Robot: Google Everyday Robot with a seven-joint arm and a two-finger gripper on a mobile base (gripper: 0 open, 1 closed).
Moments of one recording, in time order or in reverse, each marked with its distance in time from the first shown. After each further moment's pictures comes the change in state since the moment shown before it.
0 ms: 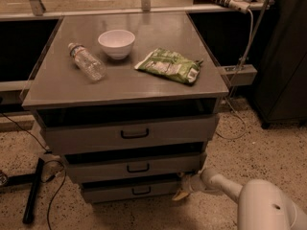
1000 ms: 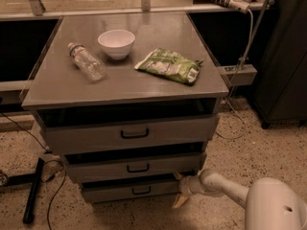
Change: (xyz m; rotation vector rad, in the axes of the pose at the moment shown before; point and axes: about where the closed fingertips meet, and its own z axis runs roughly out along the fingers) arm -0.035 0.012 -0.015 -0.019 -0.029 -0.056
